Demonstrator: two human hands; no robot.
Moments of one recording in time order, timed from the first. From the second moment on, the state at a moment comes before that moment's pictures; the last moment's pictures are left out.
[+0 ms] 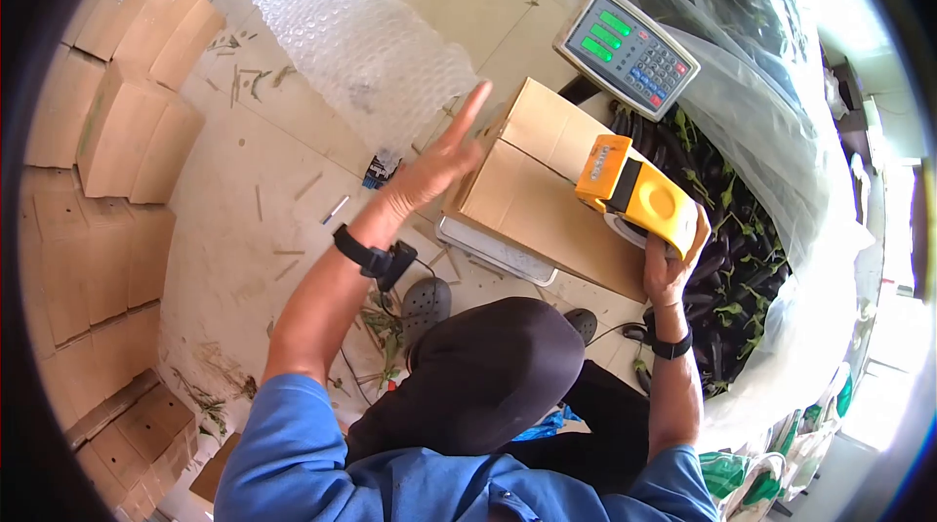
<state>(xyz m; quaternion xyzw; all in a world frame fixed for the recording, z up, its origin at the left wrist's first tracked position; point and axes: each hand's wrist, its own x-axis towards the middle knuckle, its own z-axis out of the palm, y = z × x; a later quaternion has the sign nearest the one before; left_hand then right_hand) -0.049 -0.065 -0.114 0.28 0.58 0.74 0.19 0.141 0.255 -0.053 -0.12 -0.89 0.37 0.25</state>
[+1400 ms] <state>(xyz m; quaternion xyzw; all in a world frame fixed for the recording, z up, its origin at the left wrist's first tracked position) 0.070 0.168 -0.045 0.66 0.75 0.08 0.01 0.202 0.370 -0.197 0.02 -0.98 0.20 0.06</state>
